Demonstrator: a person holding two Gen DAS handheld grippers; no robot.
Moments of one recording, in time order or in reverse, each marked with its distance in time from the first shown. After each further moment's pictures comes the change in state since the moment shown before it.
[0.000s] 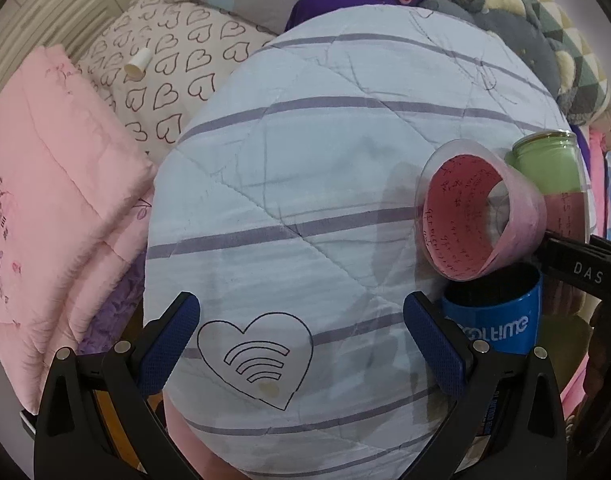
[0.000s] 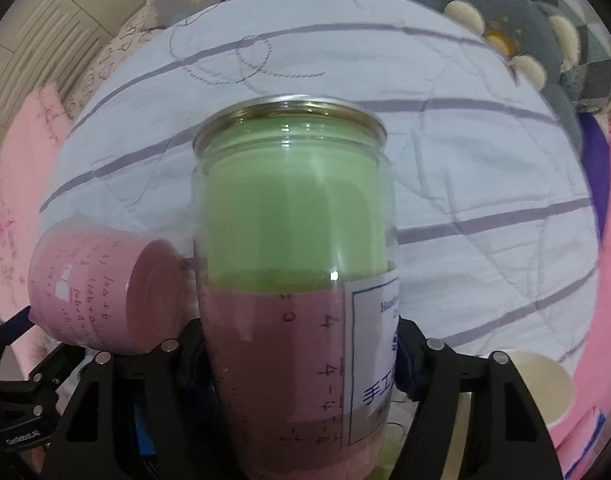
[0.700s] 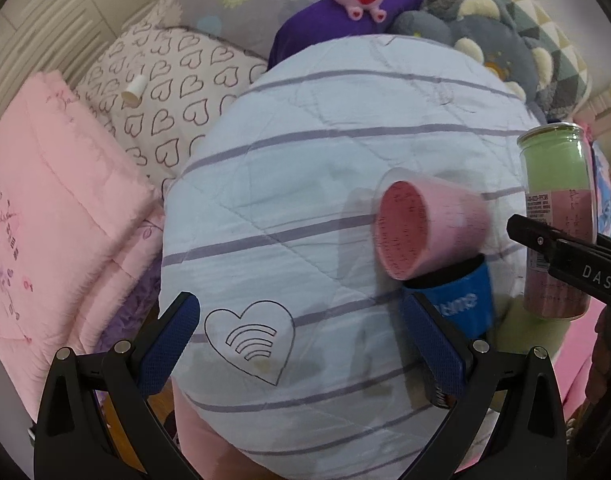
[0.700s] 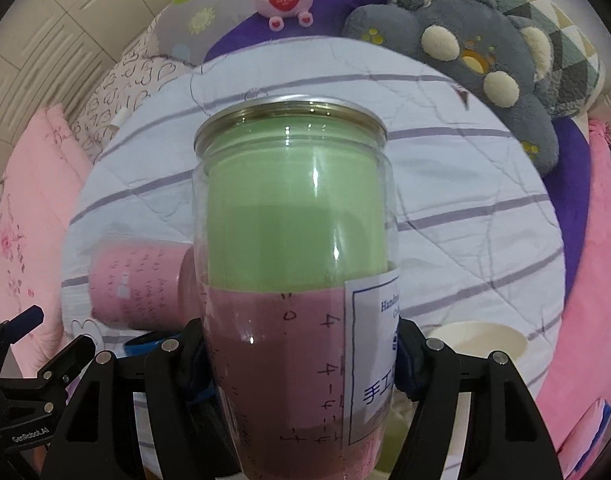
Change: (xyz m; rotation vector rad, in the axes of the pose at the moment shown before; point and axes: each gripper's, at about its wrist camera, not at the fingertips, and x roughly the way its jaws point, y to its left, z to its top) left arm -0.043 -0.016 -0.003 0.065 -0.063 -0.009; right arm -0.051 -0.011 -0.026 0.038 -0.100 -0.004
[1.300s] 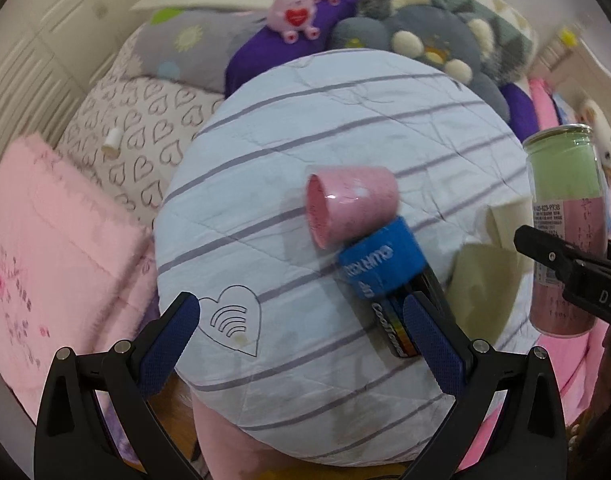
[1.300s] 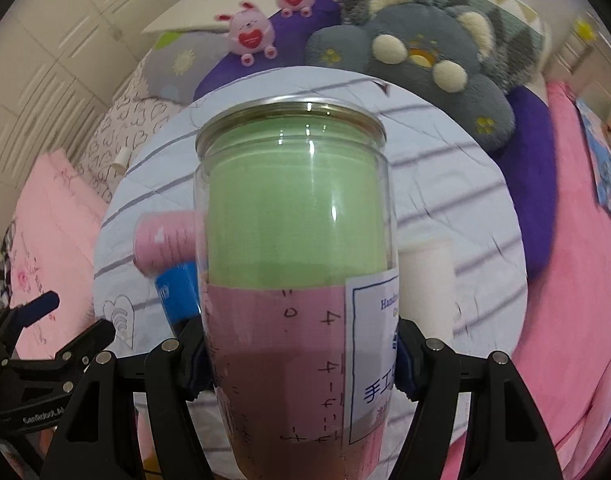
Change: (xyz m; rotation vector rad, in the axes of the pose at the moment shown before) left arm -0.048 -0.040 -0.027 0.212 -0.089 -0.015; right arm -0.053 -0.017 -0.064 0.152 -0.110 0.007
